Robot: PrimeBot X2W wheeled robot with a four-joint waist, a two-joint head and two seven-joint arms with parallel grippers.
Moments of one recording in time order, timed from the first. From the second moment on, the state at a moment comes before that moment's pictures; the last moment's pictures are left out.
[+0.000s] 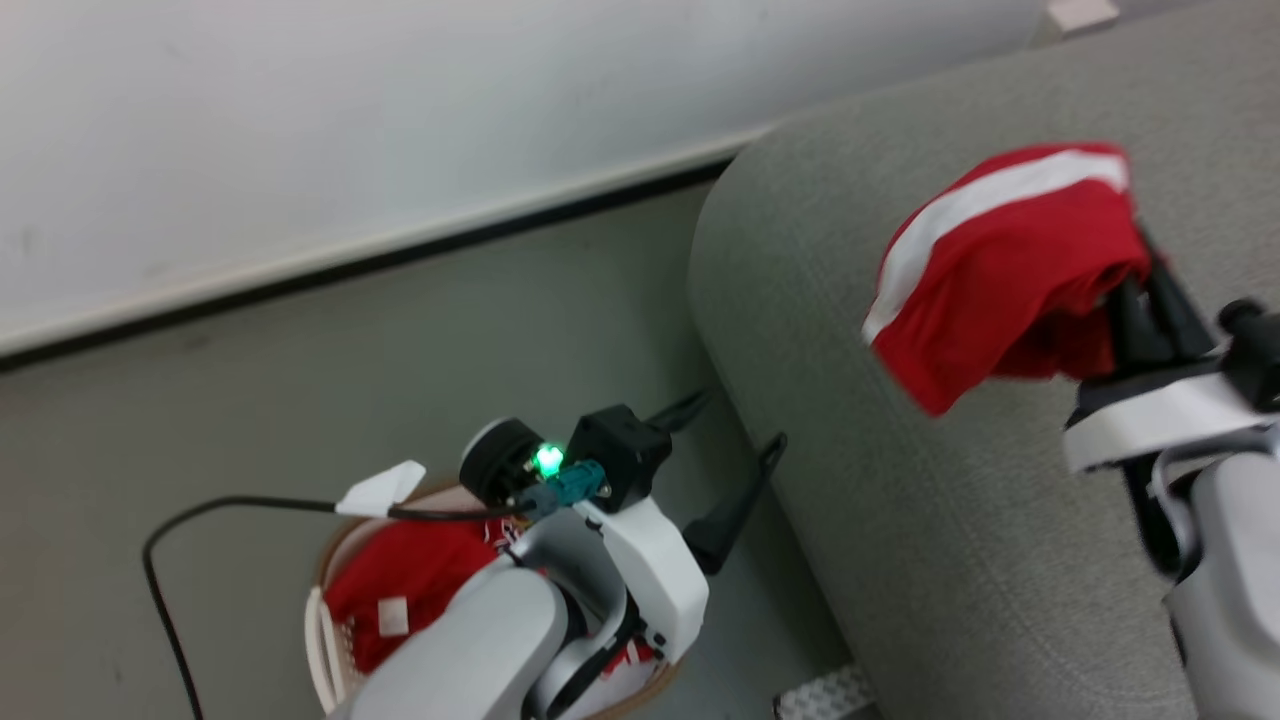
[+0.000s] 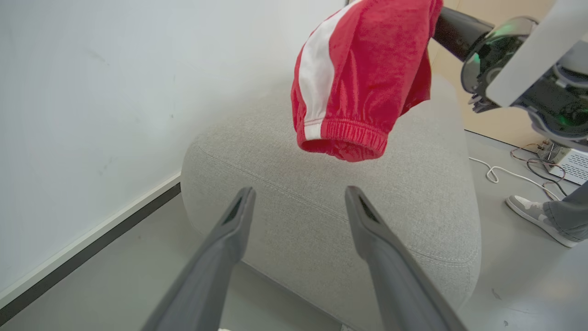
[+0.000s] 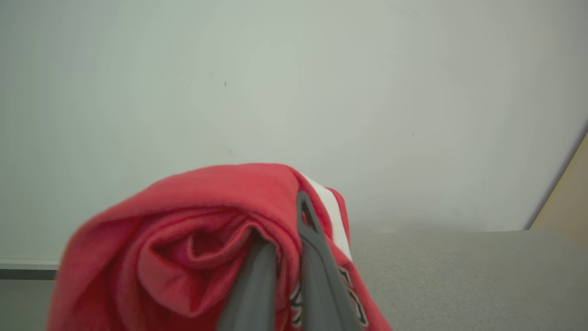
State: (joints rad) left arm -0.58 0.19 -0.77 0.18 -0.41 0.02 0.06; right arm -0.59 -0.16 0.11 0.47 0.19 0.13 -0.26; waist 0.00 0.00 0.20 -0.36
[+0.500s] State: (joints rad) left arm -0.76 0.23 -0.77 0.09 -0.36 -0.04 0.08; right arm -0.95 -0.19 -0.25 0.46 0.03 0.13 -0.15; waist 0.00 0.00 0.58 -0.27
